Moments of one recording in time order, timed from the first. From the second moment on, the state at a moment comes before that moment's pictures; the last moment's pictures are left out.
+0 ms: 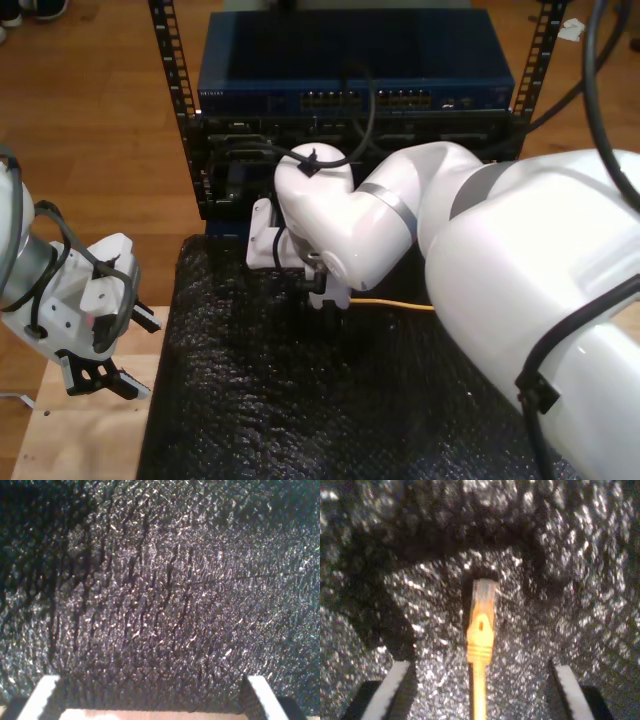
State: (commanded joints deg) left arm 18.7 -18.0 -39.8 -29.4 74.0 -242.8; right arm 32.9 20.4 -68.3 -18.5 44.0 -37.2
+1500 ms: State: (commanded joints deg) left arm 18.7 -18.0 -39.8 -29.4 74.0 -242.7; right arm 32.9 20.5 -68.3 -19.4 43.7 -36.4
